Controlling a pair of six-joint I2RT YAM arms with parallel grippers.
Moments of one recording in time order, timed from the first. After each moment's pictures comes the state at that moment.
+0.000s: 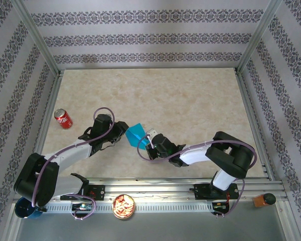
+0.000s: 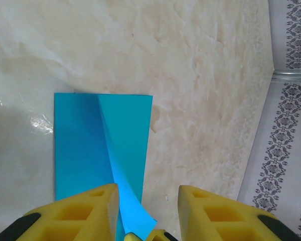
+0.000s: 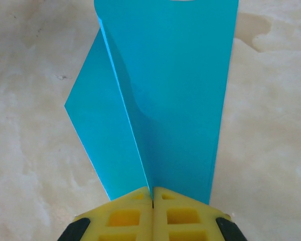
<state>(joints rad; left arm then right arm) -0.40 1.25 0.50 0.08 0.24 -1.23 0.98 1.65 0.54 0.40 0.07 0.34</state>
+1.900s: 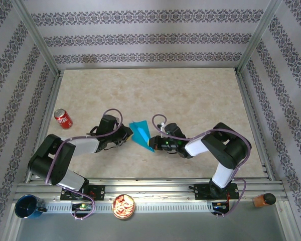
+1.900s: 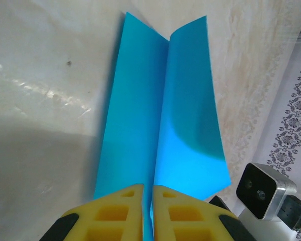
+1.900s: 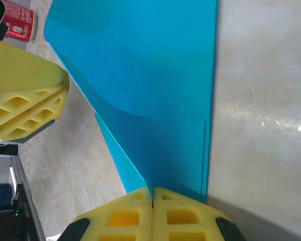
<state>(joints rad) -0.40 1.50 0.51 0.26 0.41 -1.21 0.70 1.74 0.49 0.60 -0.43 0.86</state>
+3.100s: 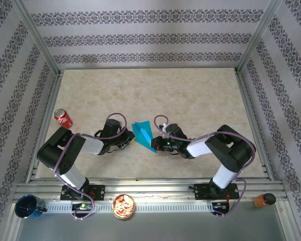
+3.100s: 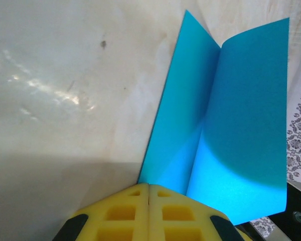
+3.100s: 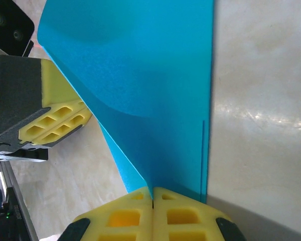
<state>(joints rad) -0.45 1.63 0.45 0.45 0.37 -1.27 0.71 1.68 0.48 0.53 -0.39 0.86</state>
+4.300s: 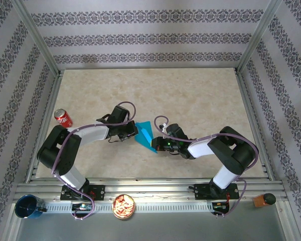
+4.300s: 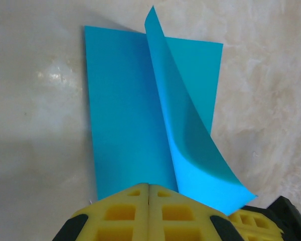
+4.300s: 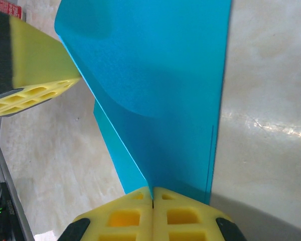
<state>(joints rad) -0.48 1.63 0.83 -0.19 0.35 -0.87 0.71 1.65 0.47 0.51 -0.38 0.81</state>
